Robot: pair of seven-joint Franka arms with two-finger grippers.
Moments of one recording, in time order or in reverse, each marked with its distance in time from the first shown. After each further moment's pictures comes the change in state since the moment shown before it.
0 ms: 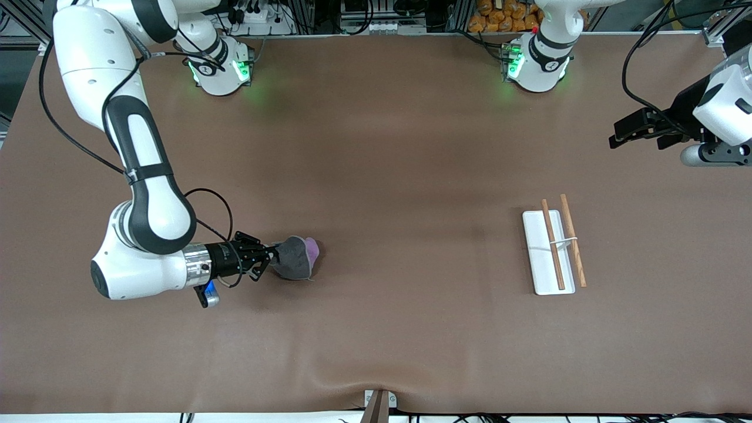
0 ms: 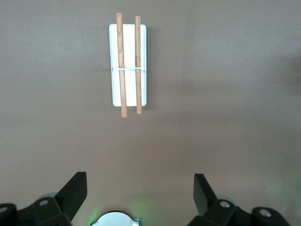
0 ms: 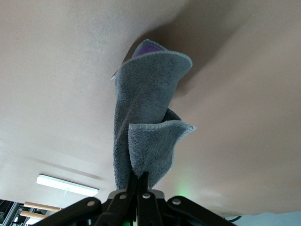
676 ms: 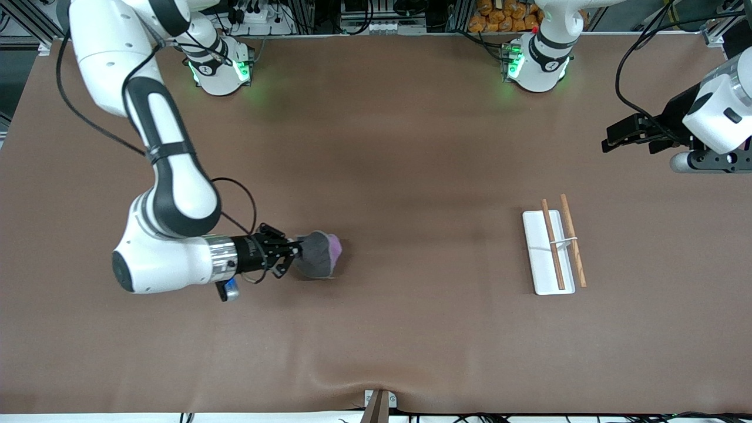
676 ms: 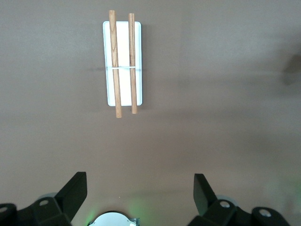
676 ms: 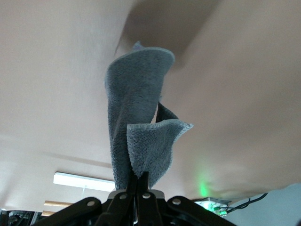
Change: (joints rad) left arm -0.007 0.025 -0.008 0.000 -0.003 0.009 -0.013; right arm 0.119 -0.009 0.007 0.104 0.006 0.008 0.310
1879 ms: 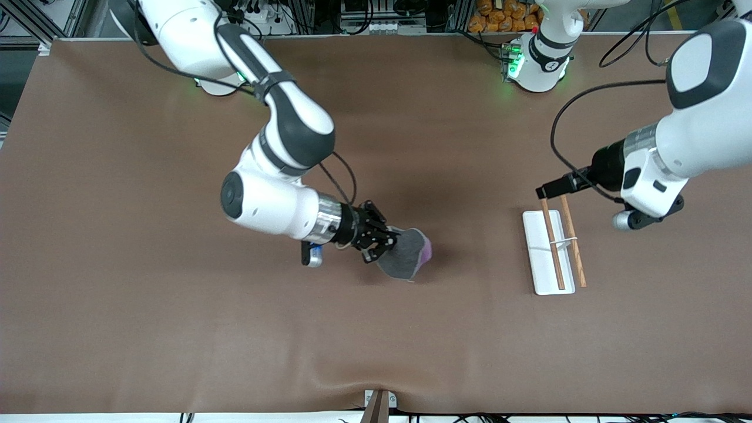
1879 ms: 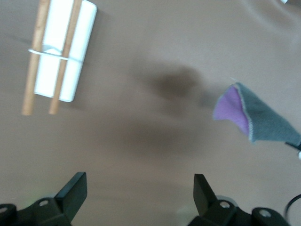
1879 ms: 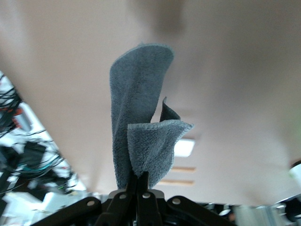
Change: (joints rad) left arm -0.093 0.185 -0.008 0.015 -0.212 0.220 -0.413; right arm 0.305 -0.002 0.003 0.082 0.027 0.506 0.542
